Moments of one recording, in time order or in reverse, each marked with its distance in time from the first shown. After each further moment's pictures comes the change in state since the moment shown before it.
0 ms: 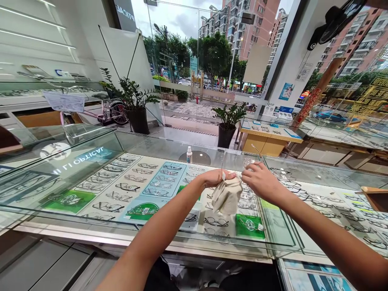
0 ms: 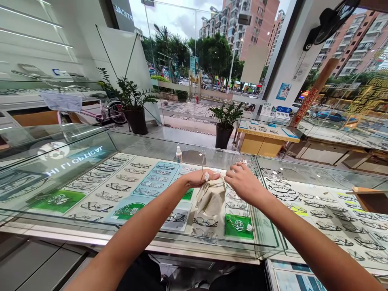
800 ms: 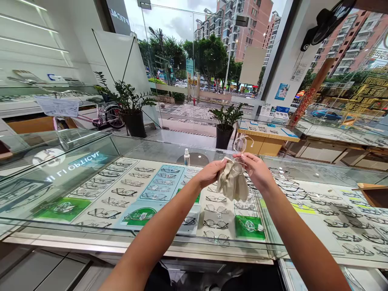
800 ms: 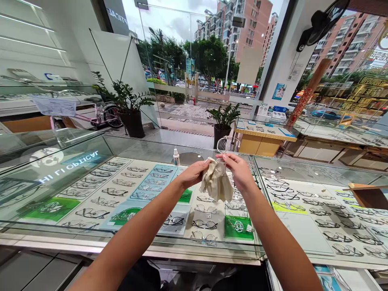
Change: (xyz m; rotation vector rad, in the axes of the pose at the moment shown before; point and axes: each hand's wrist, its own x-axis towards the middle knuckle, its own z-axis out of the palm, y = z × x) left_hand -0.007 0.017 0.002 -0.218 0.151 0.271; right_hand 0.043 -0.002 0.011 1.917 0.581 0.718
